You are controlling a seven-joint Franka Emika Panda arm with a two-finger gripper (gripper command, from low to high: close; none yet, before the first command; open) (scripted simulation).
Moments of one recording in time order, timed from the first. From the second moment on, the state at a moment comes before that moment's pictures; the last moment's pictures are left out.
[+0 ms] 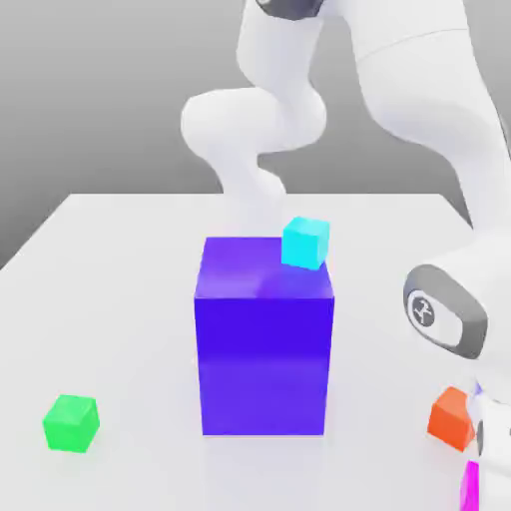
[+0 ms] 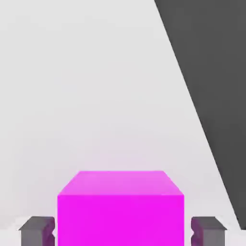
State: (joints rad) arm 0.39 0.56 0.09 -2.16 -0.12 2.72 0.15
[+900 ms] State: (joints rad) arm -0.19 0.22 -0.31 -2.55 0.17 2.75 0.03
